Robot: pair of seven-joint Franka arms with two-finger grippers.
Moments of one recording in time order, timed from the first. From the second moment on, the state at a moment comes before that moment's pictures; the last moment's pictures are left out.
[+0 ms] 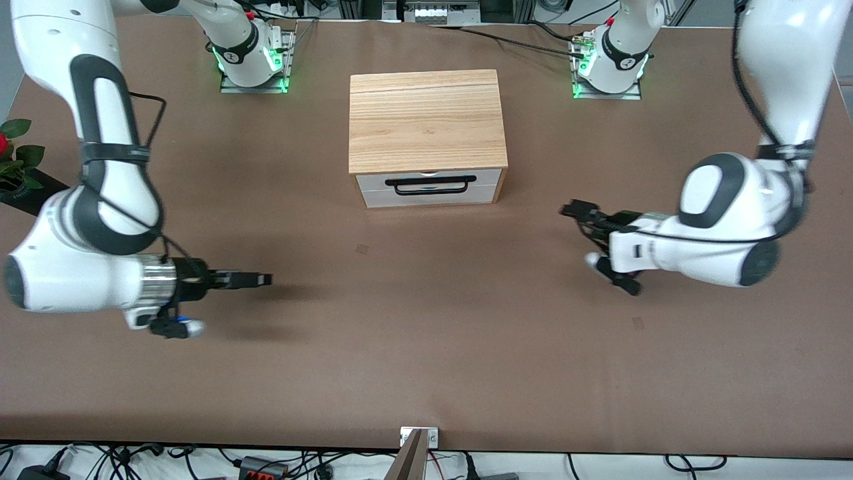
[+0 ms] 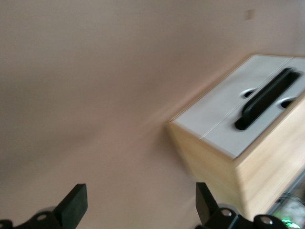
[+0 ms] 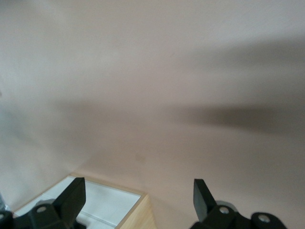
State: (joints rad) left arm 0.23 0.56 -0.47 -1.40 -0.15 1.52 0.27; right arm 0.05 0.70 -0.03 -1.18 0.55 1.71 0.01
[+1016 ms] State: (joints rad) left arm 0.08 0.12 -0.16 -1.45 0.04 1.55 -0.06; right arm 0.04 0.41 -0.22 -1.31 0.12 1.77 0.00
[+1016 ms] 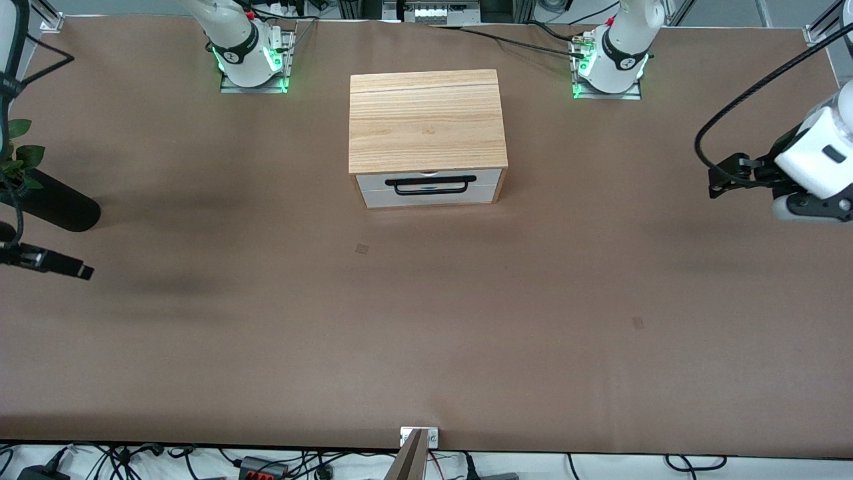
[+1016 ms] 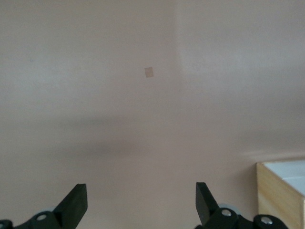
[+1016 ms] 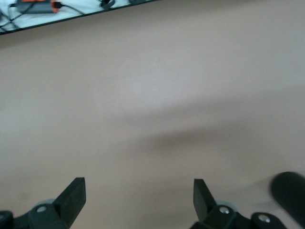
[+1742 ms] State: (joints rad) left arm -0.04 -0.02 0.01 -1.70 -0.01 1.70 -0.01; right arm -0.07 0.12 0.03 -1.63 0.01 1.76 0.25
